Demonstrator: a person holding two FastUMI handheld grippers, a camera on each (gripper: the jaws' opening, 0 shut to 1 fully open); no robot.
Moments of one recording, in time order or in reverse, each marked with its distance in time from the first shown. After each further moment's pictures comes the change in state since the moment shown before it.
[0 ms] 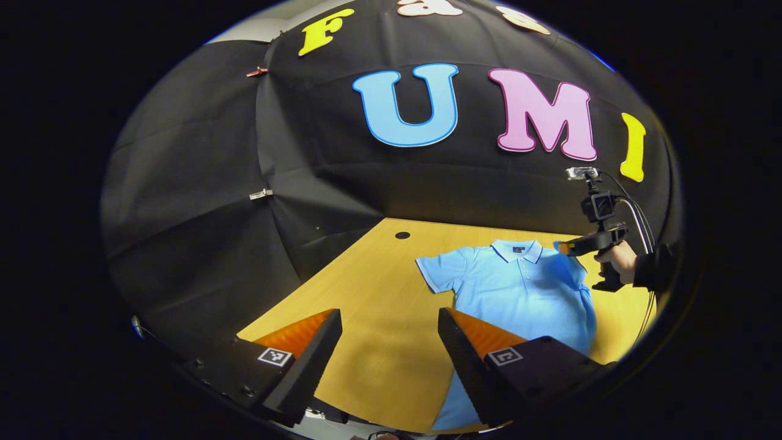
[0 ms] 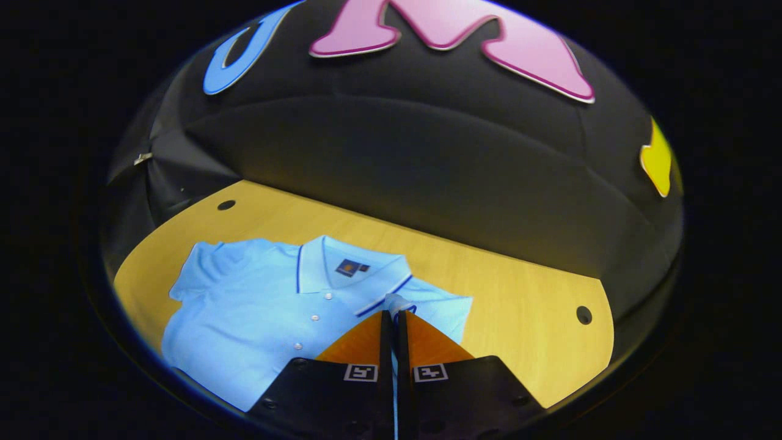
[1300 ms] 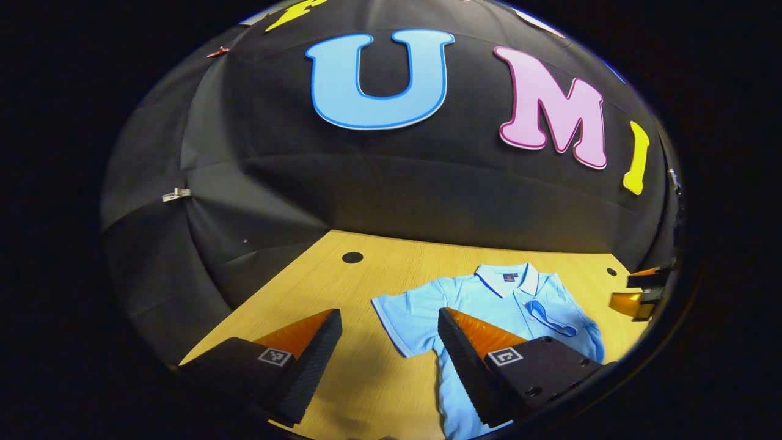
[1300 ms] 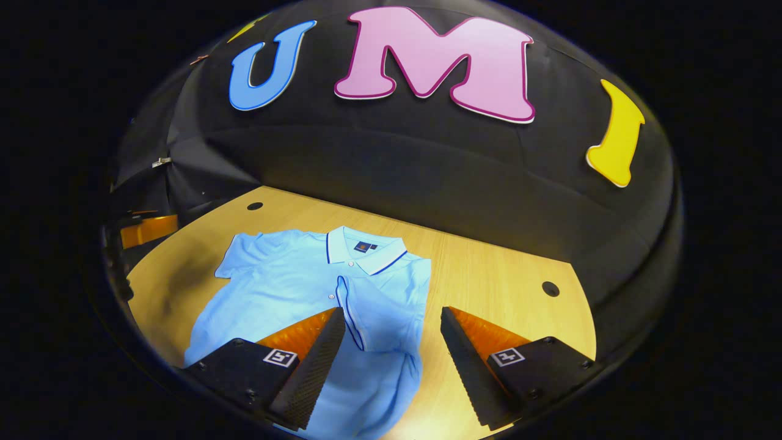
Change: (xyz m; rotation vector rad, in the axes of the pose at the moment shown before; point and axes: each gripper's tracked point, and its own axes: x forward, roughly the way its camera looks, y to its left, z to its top) left arm 0.228 -0.074 0.046 0.001 -0.014 -0.255; right arm -0.157 -0.017 -0.024 0.025 -0.051 -0.042
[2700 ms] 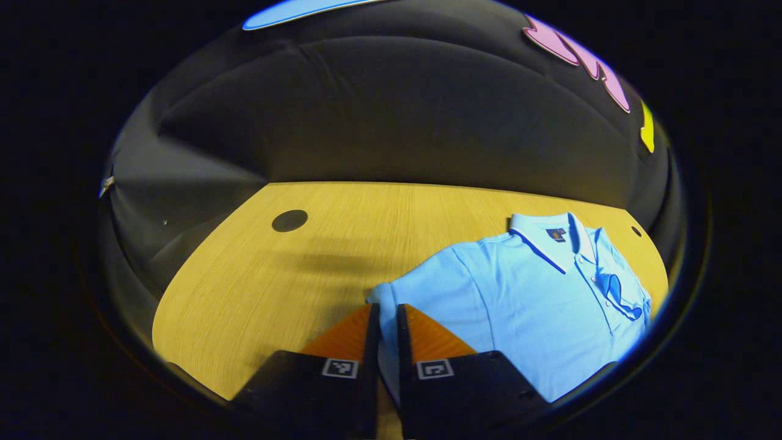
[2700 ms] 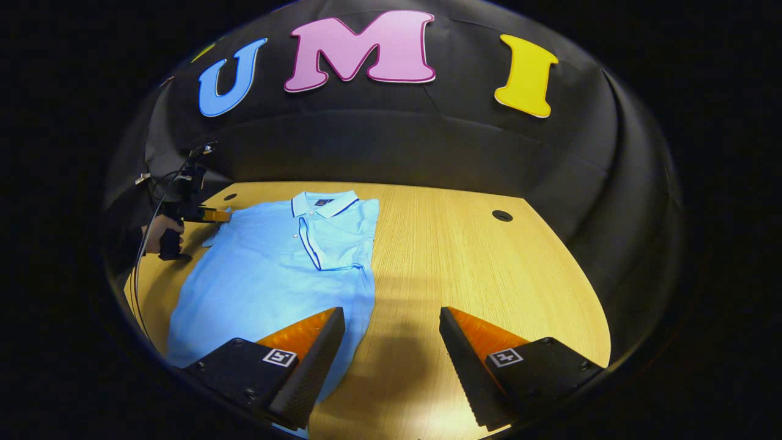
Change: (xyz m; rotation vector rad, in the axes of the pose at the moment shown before) left arm 0.195 -0.020 -0.077 0.100 0.227 -0.134; right arm -0.074 -0.052 -0.114 0.203 0.058 -0.121
